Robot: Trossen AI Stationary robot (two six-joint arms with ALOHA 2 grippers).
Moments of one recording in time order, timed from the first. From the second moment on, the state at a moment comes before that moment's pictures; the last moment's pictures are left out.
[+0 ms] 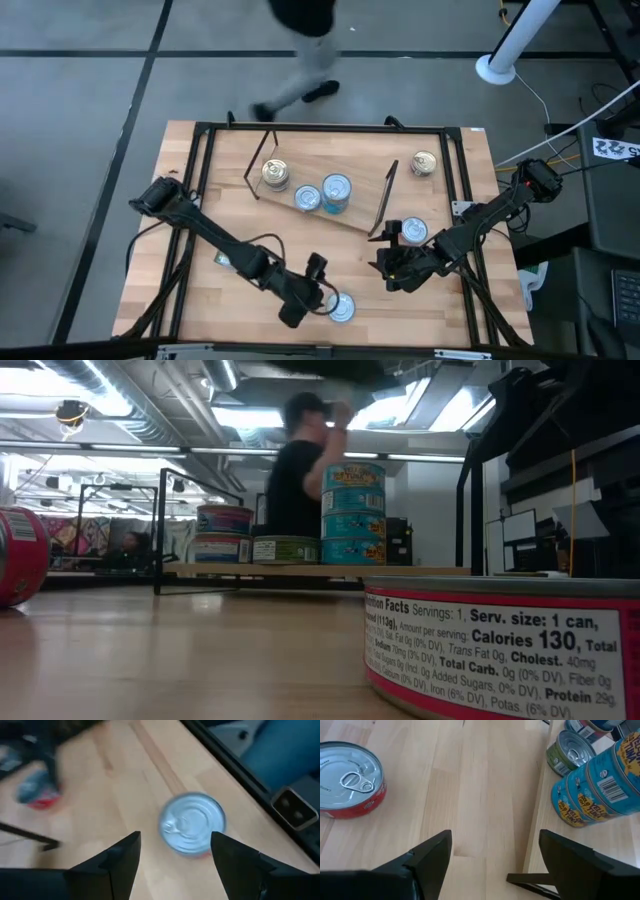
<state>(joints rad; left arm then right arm) -0.53 1.87 1.33 -0.20 -0.27 0.13 0.63 1.44 0.92 -0.46 0.61 0.28</state>
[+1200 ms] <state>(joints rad) -0.45 2.05 1.33 -0.11 0.01 0.66 0.63 1.44 0.92 -0.46 0.57 0.28</state>
